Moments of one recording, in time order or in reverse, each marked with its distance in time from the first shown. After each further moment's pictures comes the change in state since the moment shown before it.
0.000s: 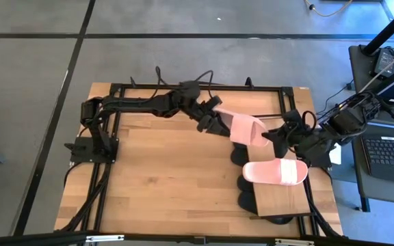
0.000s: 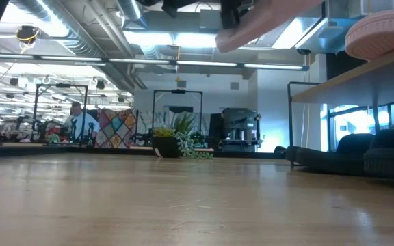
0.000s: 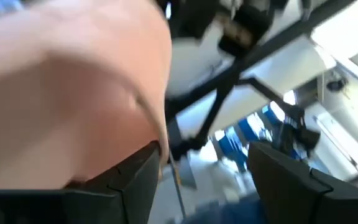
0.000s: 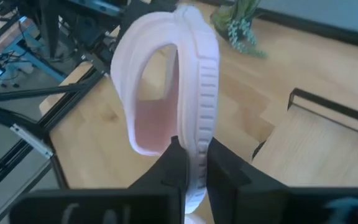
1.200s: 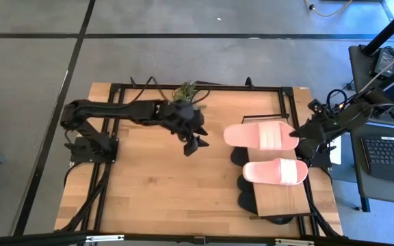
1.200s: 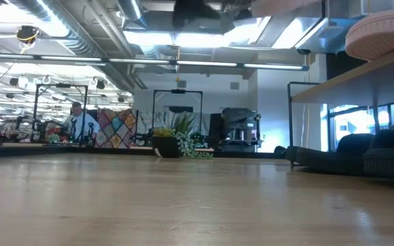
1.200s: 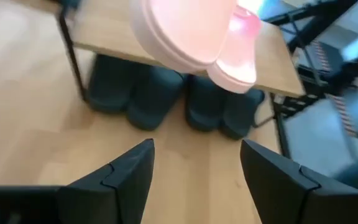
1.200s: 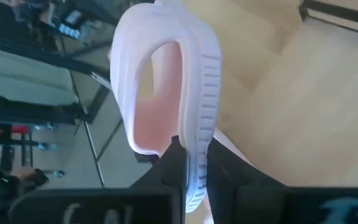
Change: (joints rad) left arm -0.155 -0.204 0.000 -0.788 -0.599 0.596; right arm 0.000 -0.332 0.000 -0.114 -0.370 0.077
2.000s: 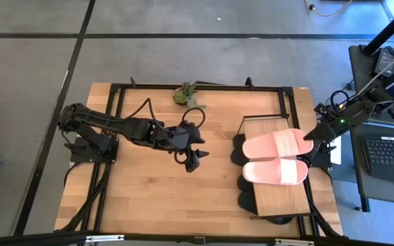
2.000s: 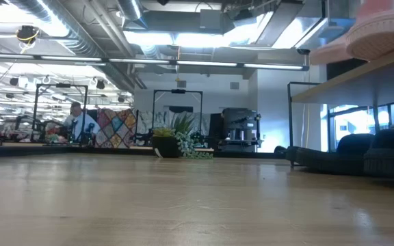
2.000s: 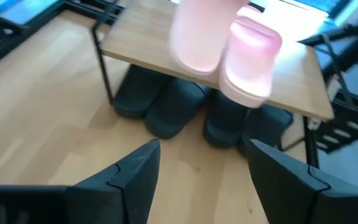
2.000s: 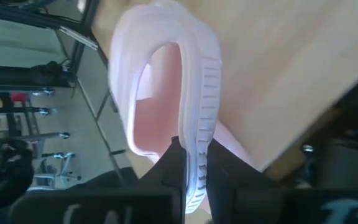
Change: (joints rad) left arm -0.243 -0.016 0.000 0.011 -0.438 -0.176; right arm 0.000 -0.270 -0.143 -0.196 -0.210 0.106
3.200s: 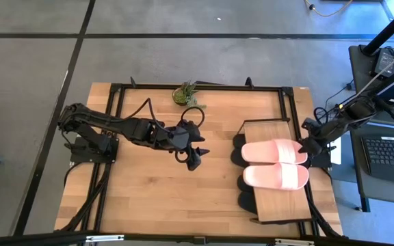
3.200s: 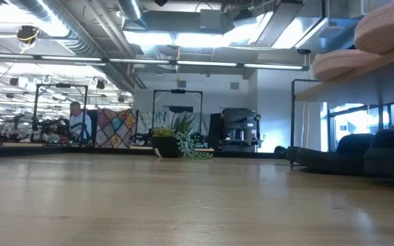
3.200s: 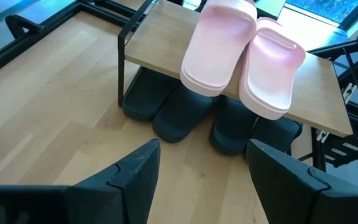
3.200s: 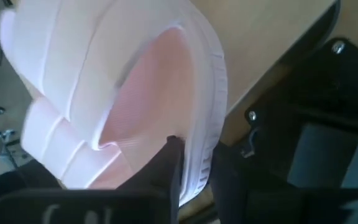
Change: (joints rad) left arm 0.000 0.001 0.000 0.000 -0.051 -0.042; right arm 0.000 -0.116 -0.319 -0.024 -0.152 -0.002
